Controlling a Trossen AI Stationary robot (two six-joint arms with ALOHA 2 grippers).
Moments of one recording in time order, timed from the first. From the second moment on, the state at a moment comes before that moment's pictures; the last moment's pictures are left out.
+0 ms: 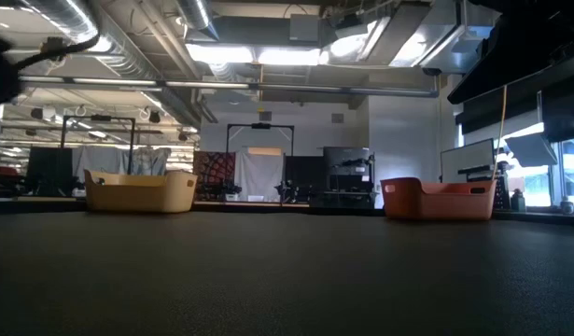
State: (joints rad) left arm -0.65 1.52 0.88 -0.88 0.46 -1.33; right arm 0.58 1.14 0.75 -0.57 0.72 0.57
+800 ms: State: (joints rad) left arm -0.20 0.97 0.88 -1.06 -0.44 -0.73; right arm 0.55 1.14 0.75 -0.56 0.81 0.68
